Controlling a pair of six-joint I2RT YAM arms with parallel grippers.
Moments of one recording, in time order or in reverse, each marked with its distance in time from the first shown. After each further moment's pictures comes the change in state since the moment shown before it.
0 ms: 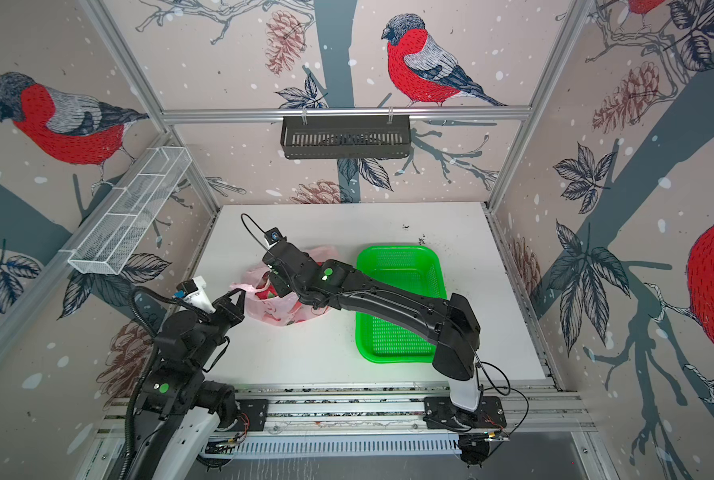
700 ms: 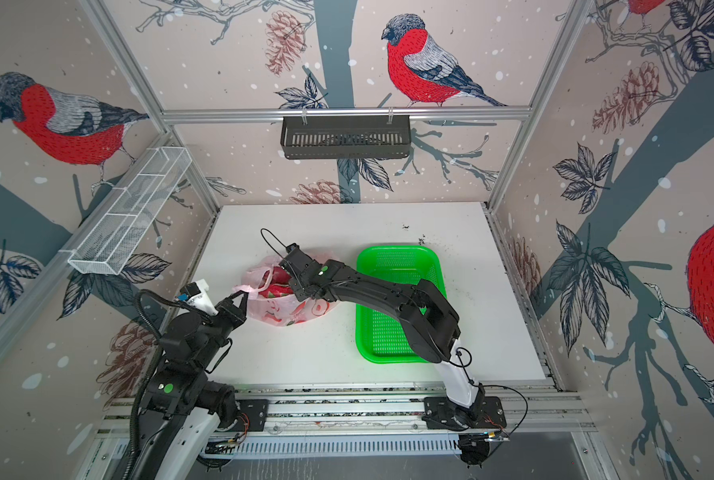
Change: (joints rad) left arm 0.000 -0.023 -0.052 0.023 0.014 -0.049; right arm -0.103 0.171 -0.082 -0.019 -0.093 0.014
